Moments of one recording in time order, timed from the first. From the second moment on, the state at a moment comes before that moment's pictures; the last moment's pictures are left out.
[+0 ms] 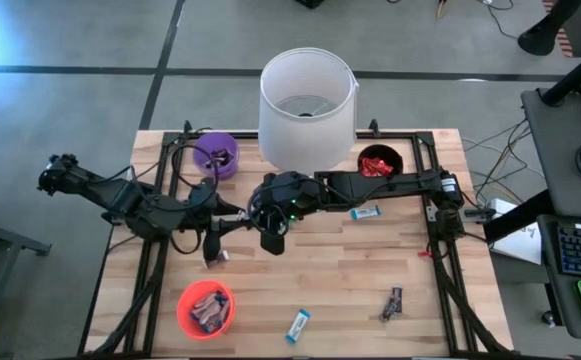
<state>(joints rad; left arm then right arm) -0.40 1.01 1.07 -0.49 -0.51 -0.45 0.09 1.98 2.03 -0.52 -0.06 0.18</state>
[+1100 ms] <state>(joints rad) -0.20 0.95 1.07 -0.95 -0.54 -0.29 0.10 1.99 2.03 -0.72 0.01 0.29</state>
